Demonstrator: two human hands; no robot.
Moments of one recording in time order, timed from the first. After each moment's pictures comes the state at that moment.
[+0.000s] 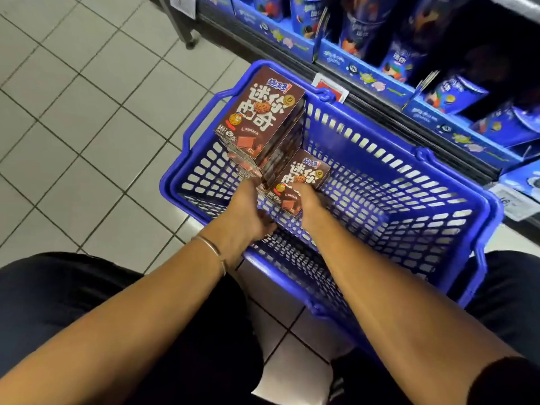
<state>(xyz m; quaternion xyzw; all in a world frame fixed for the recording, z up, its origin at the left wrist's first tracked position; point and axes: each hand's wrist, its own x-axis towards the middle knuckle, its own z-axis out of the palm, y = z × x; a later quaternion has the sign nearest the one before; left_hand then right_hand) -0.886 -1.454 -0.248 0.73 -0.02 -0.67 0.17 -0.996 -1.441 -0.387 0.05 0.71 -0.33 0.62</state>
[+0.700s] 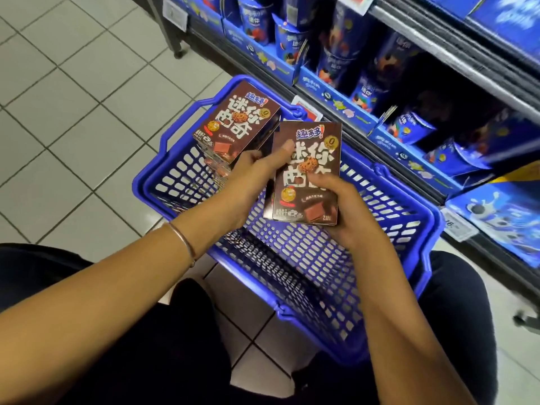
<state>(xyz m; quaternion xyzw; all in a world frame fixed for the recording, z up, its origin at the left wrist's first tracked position) -0.916 -1.467 -0.213 0.60 -0.36 -0.68 0.22 -1.074 -1.404 -0.225 -0.10 0.53 -0.47 0.70</state>
